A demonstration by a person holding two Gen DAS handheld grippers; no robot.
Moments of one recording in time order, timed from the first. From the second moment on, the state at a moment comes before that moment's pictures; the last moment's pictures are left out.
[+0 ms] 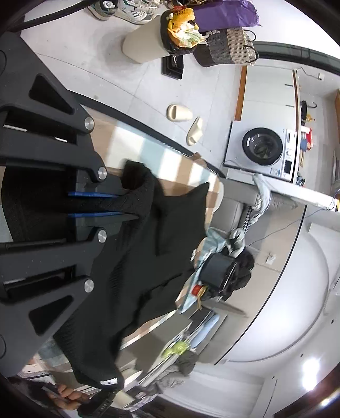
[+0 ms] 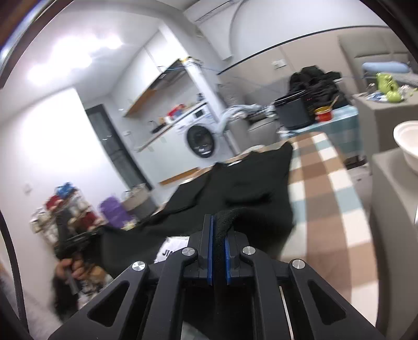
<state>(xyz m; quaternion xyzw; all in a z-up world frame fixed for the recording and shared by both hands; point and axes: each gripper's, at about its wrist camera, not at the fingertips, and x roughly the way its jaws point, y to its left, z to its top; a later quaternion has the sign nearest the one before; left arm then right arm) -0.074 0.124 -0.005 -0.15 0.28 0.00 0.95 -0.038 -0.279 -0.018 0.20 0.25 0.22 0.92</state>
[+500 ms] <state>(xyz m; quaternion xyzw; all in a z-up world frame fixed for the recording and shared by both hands) 0.052 0.136 -0.088 -0.15 0.39 0.06 0.91 0.081 -0.275 -0.083 0.13 0.41 0.05 0.90</state>
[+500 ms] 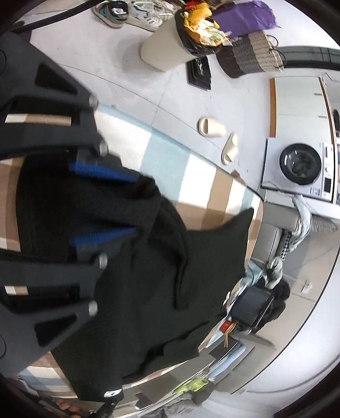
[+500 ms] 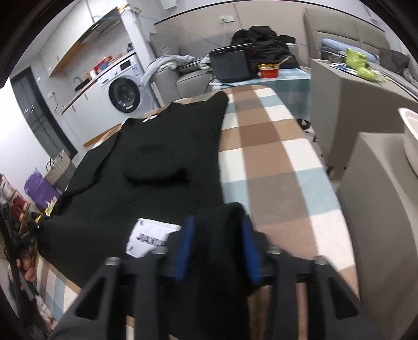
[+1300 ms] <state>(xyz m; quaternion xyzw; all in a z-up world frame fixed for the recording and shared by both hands) 0.122 0.111 -0.121 -0.11 0.43 0.03 0.90 0.115 -0.252 -0.111 0.09 0.46 0.10 0.88</state>
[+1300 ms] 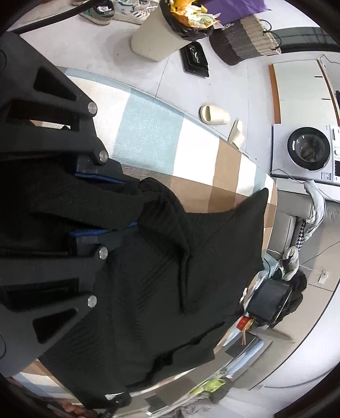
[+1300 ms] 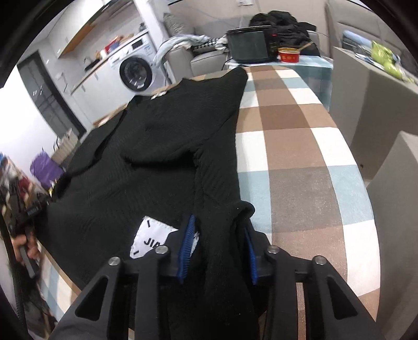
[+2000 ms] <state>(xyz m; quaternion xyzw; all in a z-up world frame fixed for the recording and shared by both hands) 0.019 0.114 -0.106 -0.11 0.42 0.03 0.90 0.039 -0.263 -0.103 0.10 0.45 0.10 0.88</state>
